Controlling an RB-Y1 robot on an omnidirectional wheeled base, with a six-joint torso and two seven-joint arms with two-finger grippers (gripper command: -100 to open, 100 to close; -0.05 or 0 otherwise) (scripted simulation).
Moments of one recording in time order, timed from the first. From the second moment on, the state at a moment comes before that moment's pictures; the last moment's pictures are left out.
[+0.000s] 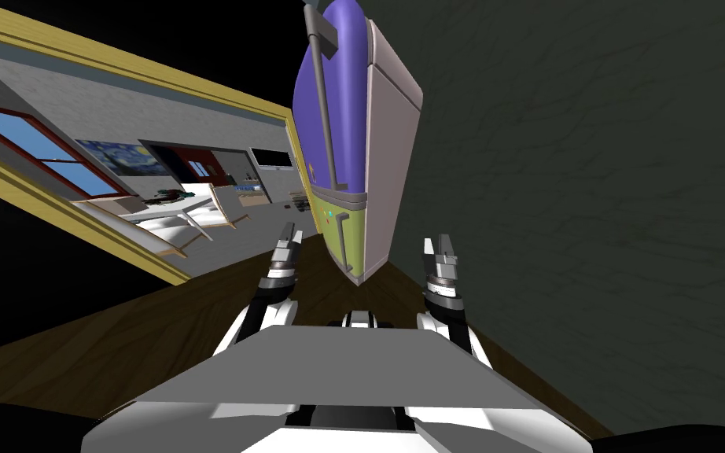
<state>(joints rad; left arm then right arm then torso) 0.43 0.10 -0.02 -2.26 -0.05 -0.43 -0.16 0.54 0.05 0.03 -2.23 0.12 -0.63 -0.03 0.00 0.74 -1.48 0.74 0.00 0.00</state>
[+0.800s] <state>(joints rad) 0.26 0.16 0.11 -2.24 -0.05 -0.22 -0.16 0.54 0.05 0.03 -2.23 0.12 -0.63 -0.03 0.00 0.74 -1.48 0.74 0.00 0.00</state>
